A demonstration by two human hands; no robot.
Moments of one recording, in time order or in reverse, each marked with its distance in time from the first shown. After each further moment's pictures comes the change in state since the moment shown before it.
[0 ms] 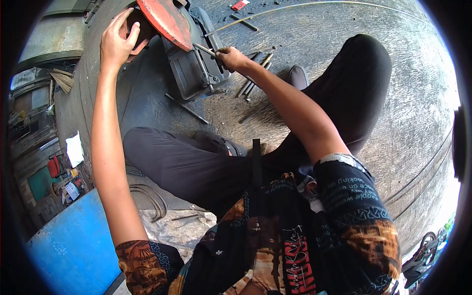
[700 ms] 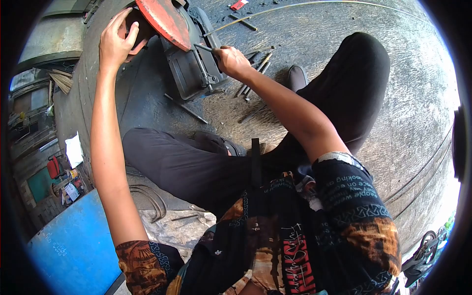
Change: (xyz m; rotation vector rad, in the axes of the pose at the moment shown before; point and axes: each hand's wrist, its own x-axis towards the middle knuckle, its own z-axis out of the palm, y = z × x) left_hand 0.000 -0.001 0.001 0.011 0.005 0.006; right_hand -0.024 -0.007 0.008 -0.762 0.325 -0.495
